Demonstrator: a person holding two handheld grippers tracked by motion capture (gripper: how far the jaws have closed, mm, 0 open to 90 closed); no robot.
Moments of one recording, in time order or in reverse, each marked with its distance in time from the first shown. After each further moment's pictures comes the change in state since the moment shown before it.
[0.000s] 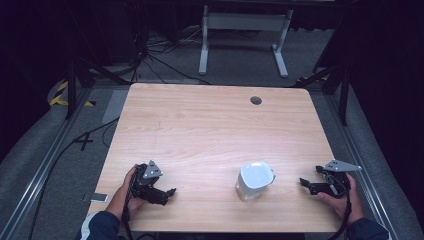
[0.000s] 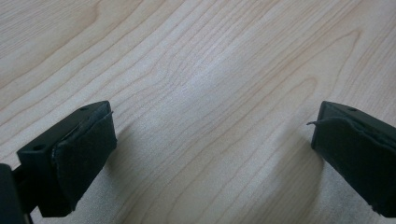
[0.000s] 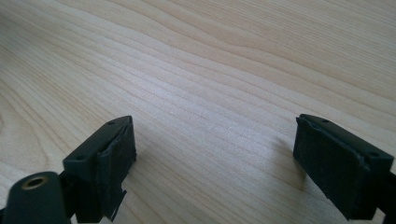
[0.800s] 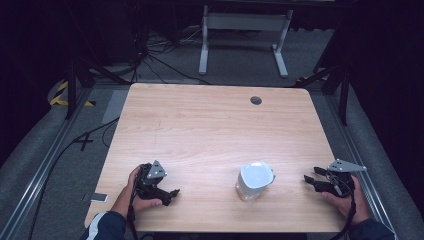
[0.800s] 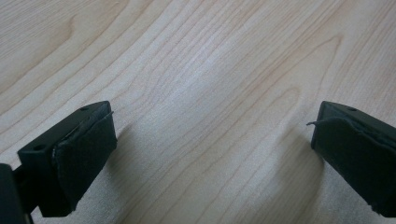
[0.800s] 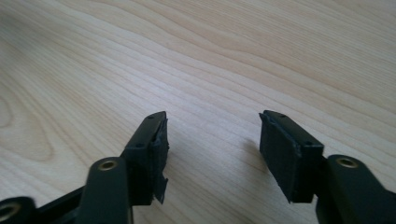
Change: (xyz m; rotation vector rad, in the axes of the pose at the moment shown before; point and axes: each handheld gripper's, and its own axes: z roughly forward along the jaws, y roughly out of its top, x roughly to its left) left arm -0.005 0.006 0.005 0.003 -0.037 0.040; right arm -0.005 0.000 -0.009 -0.017 0.007 -0.025
